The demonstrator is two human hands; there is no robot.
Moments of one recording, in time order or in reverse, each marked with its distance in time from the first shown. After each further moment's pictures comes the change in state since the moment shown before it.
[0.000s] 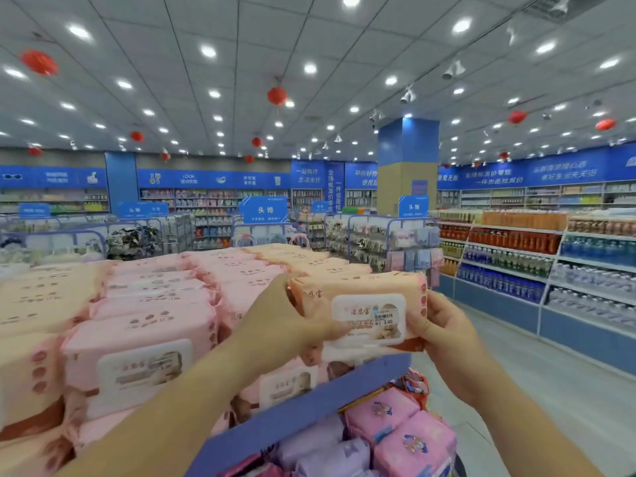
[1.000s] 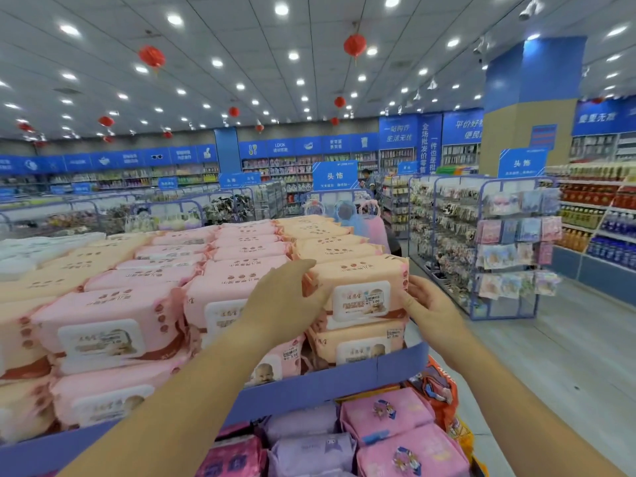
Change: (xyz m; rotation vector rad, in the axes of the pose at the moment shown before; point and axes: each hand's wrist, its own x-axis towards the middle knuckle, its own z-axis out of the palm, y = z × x) left_hand 0.092 -0.010 0.092 0.749 0.261 -0.113; right_hand 0.123 0.091 -0.100 -0.219 -0.141 0.194
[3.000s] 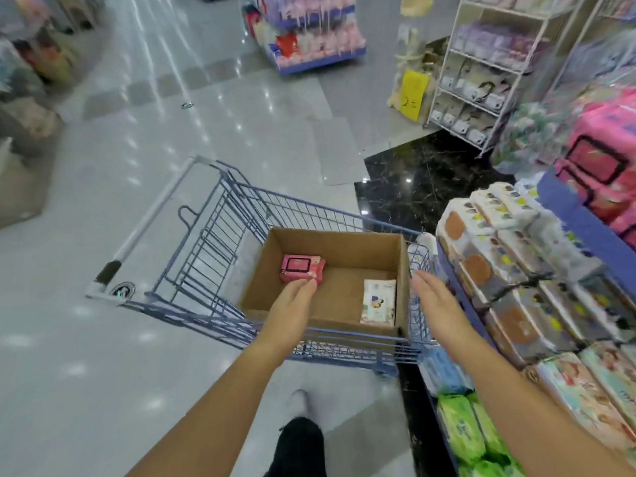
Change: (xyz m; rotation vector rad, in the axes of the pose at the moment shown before) left_hand -1.097 -0.560 -0.422 -0.433 1.148 -1.715; right_hand -0.828 -0.086 1.092 -0.194 -1.656 0.300
